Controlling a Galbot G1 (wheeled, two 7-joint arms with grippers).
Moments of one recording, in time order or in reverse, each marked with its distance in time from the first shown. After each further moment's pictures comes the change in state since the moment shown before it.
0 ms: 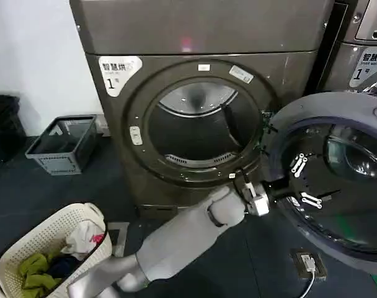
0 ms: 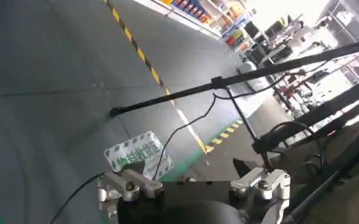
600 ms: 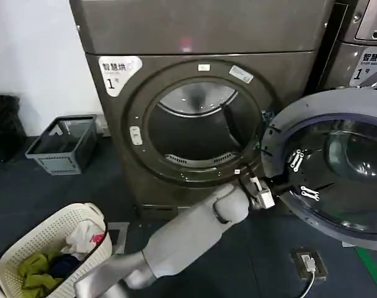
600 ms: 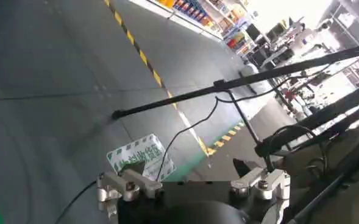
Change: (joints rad) left arm -0.005 -0.022 -0.002 0.030 -0.008 0.139 -0.013; right arm 0.003 0.001 0.000 0.007 0.001 0.003 -0.005
